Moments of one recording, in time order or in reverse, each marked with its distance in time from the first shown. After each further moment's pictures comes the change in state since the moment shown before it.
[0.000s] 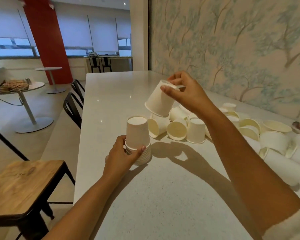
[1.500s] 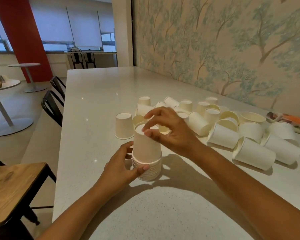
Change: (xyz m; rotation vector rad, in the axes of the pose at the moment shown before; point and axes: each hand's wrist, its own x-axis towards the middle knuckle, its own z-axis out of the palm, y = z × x) left_hand -0.043 0.018 0.011 0.053 -0.320 0.123; right_hand -0.090 0.028 0.014 -0.107 -0.165 -0.297
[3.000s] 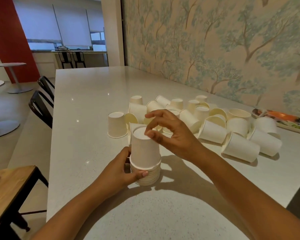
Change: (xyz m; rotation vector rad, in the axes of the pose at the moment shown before) left_hand -0.002 0.001 0.004 -0.092 -0.206 0.101; right_hand -0.022 -0.019 -0.014 0.041 -0.048 0.179
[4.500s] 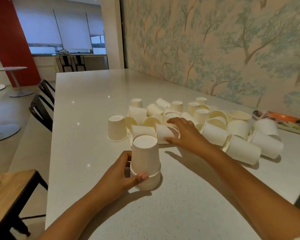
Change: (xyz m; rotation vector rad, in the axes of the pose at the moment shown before) left_hand -0.002 0.005 0.001 0.009 -0.006 -0.061; right_hand 0.012 0.078 -0.018 -0.487 -0.034 0.416
